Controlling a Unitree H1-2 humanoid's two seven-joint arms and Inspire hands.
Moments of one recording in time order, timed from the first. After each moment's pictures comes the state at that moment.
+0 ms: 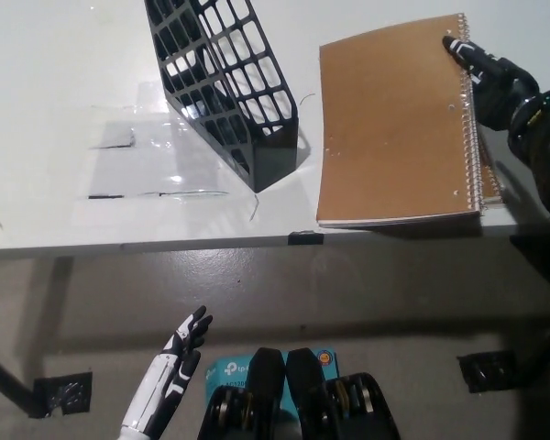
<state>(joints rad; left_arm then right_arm) 0.02 0.14 -0.13 0.15 0.15 -0.34 -0.08 -1.22 -0.26 -0.38 1.32 0.48 0.27 0.05</state>
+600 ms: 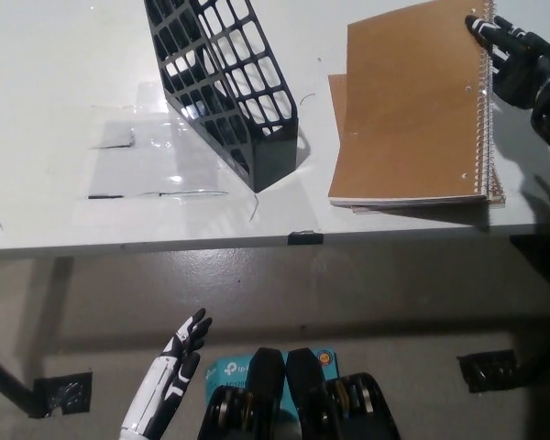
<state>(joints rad) 0.03 0.14 -0.13 0.15 0.15 -0.34 -0.08 -1.25 -0.30 -0.35 1.33 0.41 0.25 0.05</state>
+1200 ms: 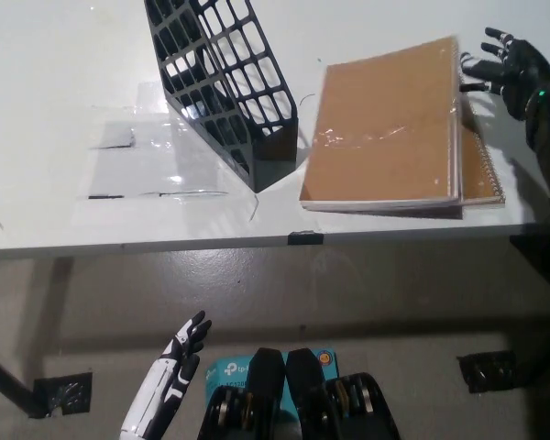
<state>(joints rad) 0.03 0.14 -0.13 0.15 0.15 -0.34 -0.08 -1.22 -0.31 0.06 1.33 0.16 0.11 0.03</state>
